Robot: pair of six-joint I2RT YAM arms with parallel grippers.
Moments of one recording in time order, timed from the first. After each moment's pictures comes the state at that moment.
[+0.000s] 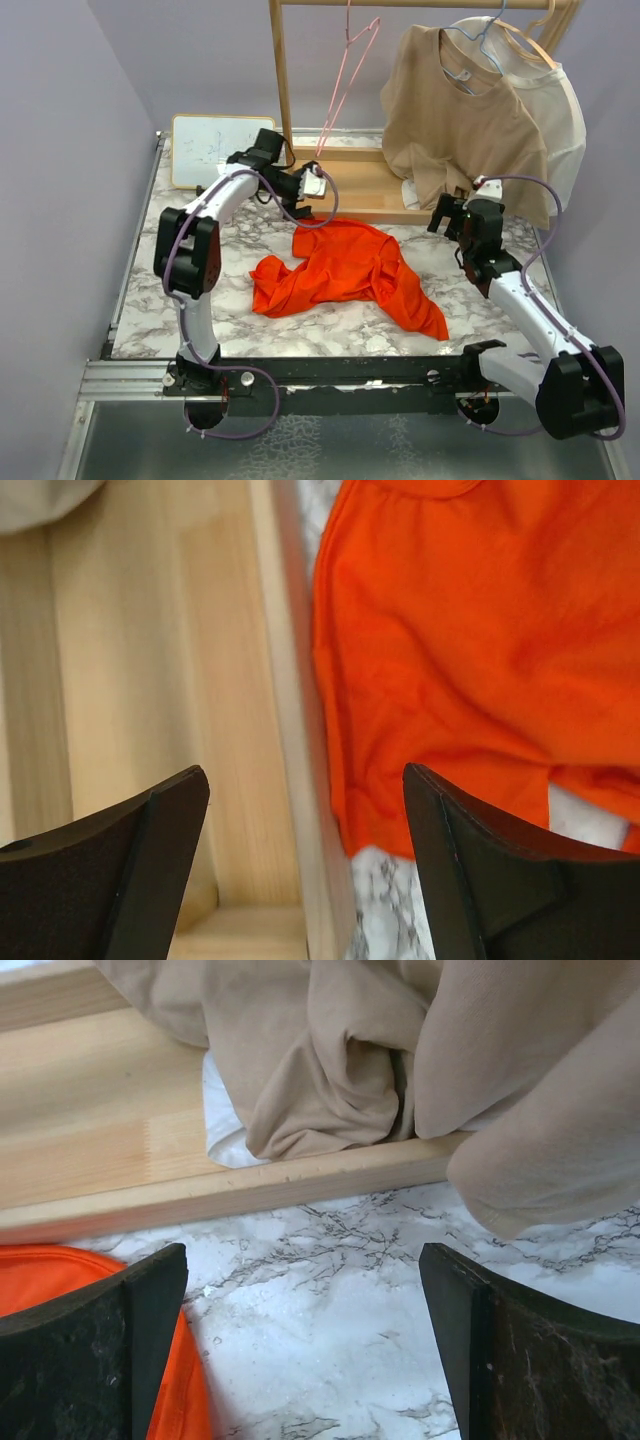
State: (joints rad) left arm -0.29 1.92 1.58 -0.70 0.87 1.29; right arm 0.18 1.07 0.62 0.04 0.30 0.22
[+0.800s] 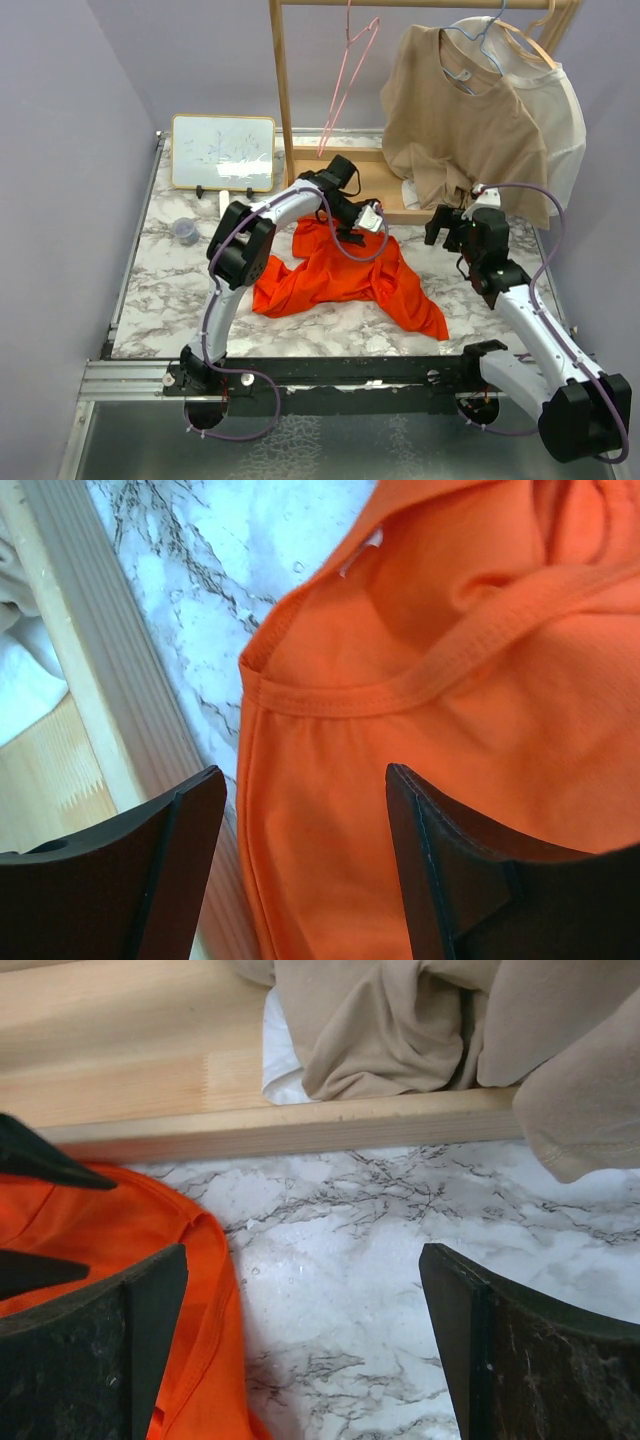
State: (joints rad) left arm -0.62 2.22 1.79 -0.70 0.89 1.38; right arm 0.18 0.92 0.59 -0.09 0.16 0.24
